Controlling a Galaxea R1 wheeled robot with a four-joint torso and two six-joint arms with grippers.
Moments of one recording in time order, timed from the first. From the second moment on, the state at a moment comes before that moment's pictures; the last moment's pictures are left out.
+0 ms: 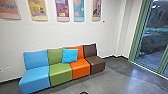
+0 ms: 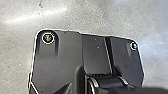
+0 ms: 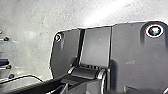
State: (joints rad) left arm 1.47 2.91 -2.52 -0.08 -0.08 -0.01; right arm -1.47 2.82 -2.30 0.00 -0.03 0.00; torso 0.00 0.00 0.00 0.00
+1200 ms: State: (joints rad) left arm 1.47 2.91 -2.52 -0.08 -0.08 -0.01; right arm -1.47 2.83 -2.30 0.00 -0.02 0.00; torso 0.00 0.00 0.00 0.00
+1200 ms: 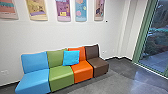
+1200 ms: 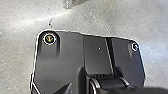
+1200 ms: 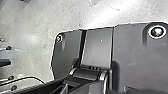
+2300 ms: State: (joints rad) left arm 1.47 2.91 -2.52 -0.08 -0.08 -0.01; right arm -1.48 2.83 -2.30 0.09 0.03 0.01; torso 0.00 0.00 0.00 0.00
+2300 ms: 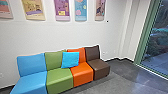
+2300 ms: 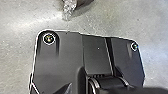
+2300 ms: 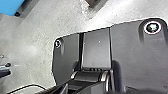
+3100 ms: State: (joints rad) left arm 1.47 2.91 -2.52 -0.08 -0.08 -0.01; right arm -1.48 2.83 -2.30 0.09 0.03 0.01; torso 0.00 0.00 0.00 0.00
